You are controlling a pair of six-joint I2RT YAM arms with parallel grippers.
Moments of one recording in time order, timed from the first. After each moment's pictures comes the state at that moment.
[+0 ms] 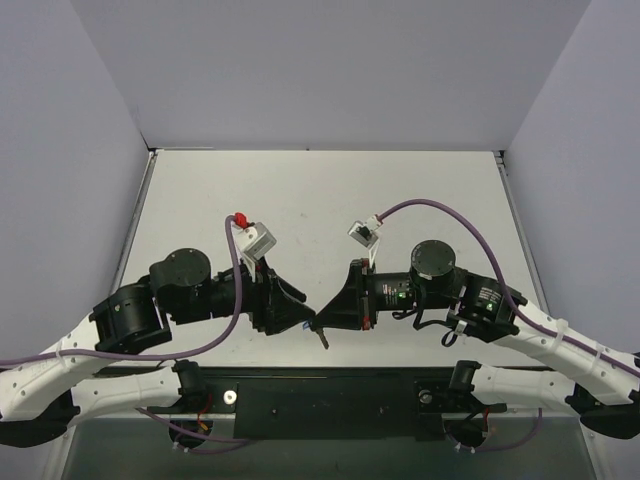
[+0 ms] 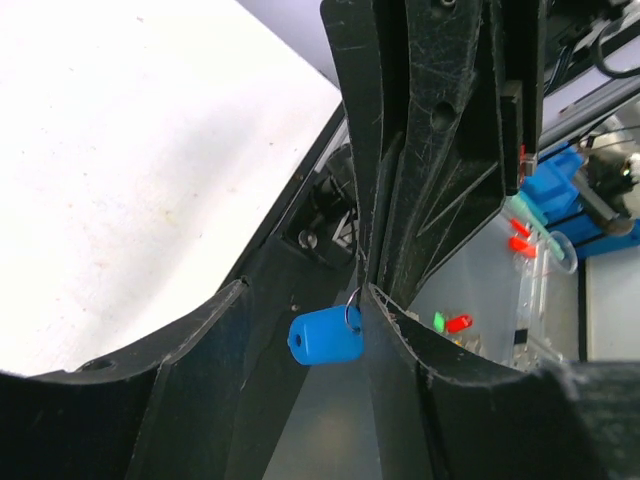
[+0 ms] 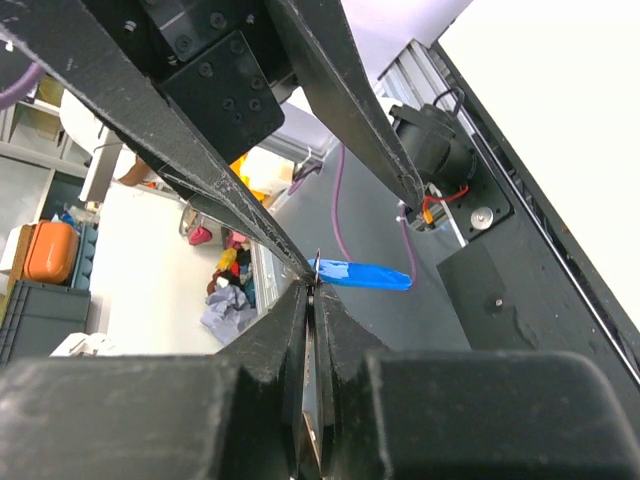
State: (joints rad) left arm -1.14 0.84 1.22 -0.63 0.13 -0.53; right arm 1.09 0.95 1.09 -0.34 -0.42 0.83
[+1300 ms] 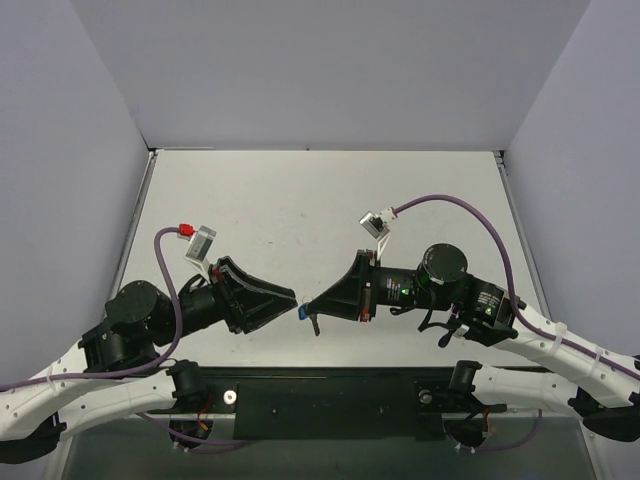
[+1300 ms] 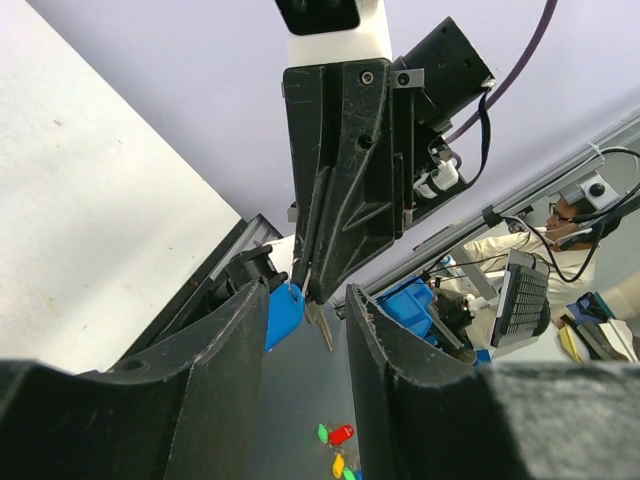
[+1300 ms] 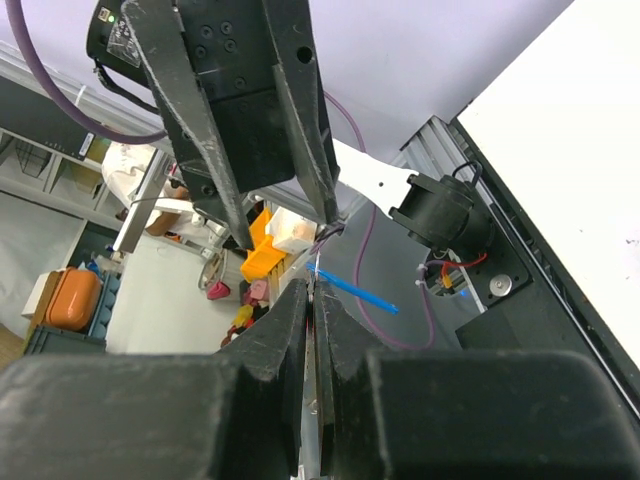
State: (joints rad) left arm -1.14 0.56 0.93 -0.23 0.03 -0.85; right arm 1.09 0.91 1.02 -0.14 -0.34 0.90
